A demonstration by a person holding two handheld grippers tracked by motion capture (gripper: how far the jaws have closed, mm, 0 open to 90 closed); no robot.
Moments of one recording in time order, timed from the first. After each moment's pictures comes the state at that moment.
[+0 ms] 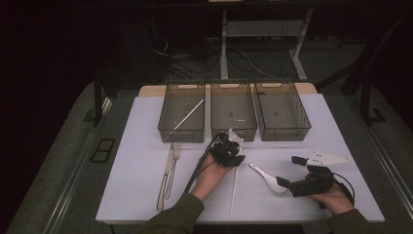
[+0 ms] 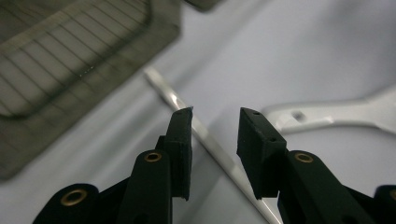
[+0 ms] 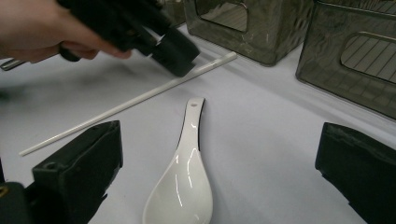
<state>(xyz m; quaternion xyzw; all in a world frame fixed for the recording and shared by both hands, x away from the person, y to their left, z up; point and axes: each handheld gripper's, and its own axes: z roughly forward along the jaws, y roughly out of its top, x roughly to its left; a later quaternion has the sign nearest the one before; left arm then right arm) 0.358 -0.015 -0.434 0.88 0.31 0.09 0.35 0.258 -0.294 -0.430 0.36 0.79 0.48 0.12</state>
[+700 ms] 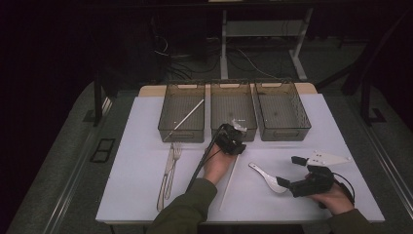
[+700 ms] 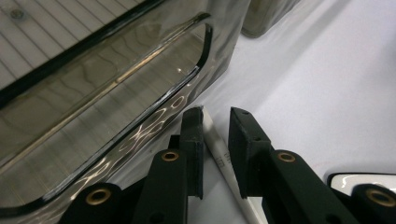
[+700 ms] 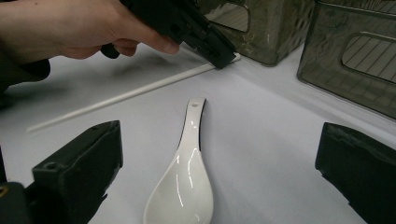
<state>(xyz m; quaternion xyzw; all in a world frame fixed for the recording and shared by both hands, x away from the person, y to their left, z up) 0.389 -0.032 -0.443 0.88 0.33 0.10 0.33 0.258 -0.294 -0.430 0.36 0.79 0.48 0.12</state>
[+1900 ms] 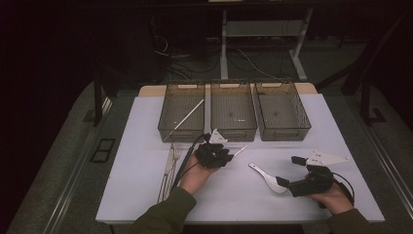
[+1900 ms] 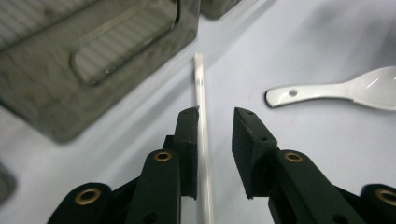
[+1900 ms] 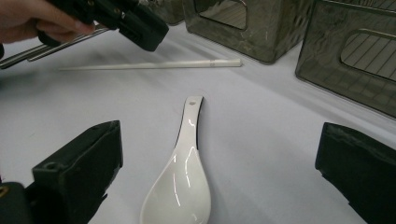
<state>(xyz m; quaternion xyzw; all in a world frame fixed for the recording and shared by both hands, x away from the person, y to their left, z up) 0.336 0.034 -0.429 0.87 0.30 0.08 0.39 0.259 -0.293 -0.431 0.36 0.79 0.48 0.12</state>
